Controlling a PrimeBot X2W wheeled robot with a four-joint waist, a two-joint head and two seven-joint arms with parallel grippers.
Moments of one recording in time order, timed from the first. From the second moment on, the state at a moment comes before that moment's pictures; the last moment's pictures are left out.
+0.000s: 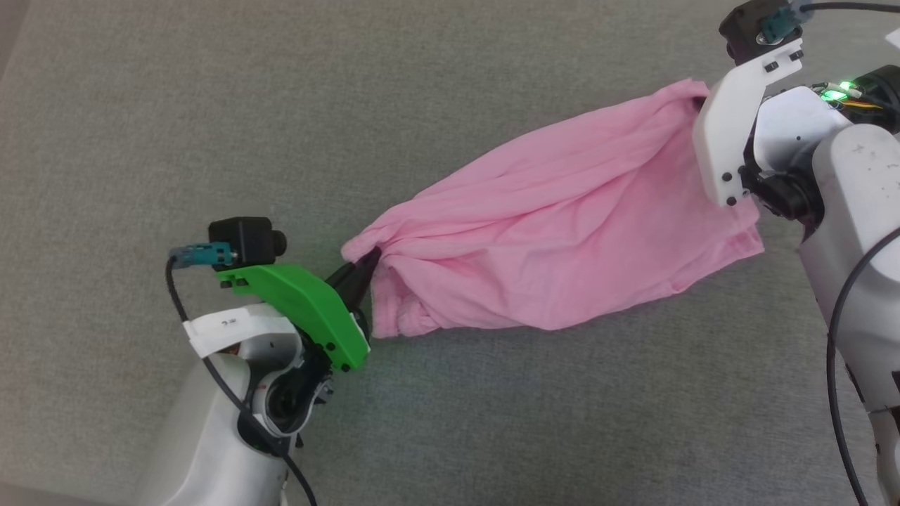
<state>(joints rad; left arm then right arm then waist) -0.34 0.20 -0.28 0.06 -0.82 0.09 0.41 -0.90 -0.29 0.30 0.52 0.24 0.13 0.66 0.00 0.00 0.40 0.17</state>
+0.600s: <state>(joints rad) -0.33 0.18 -0.31 0.09 -0.80 0.04 0.33 -0.97 -0.28 0.32 0.75 0.30 0.13 0.65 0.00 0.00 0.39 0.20</state>
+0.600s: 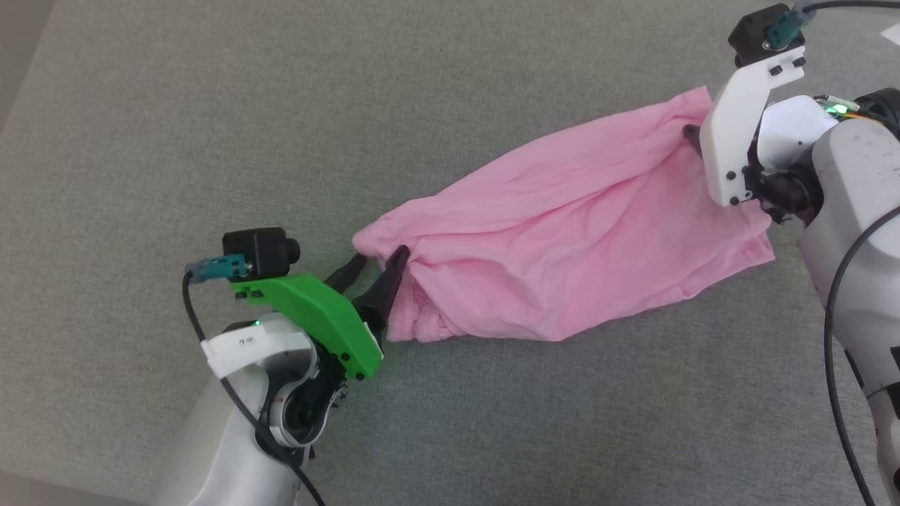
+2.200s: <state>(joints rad) -0.15 0.06 -0.02 0.05 -0.22 -0.12 -0.26 -0.85 -0.09 -0.26 0.97 -0.01 0.13 0.55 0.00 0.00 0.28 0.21</state>
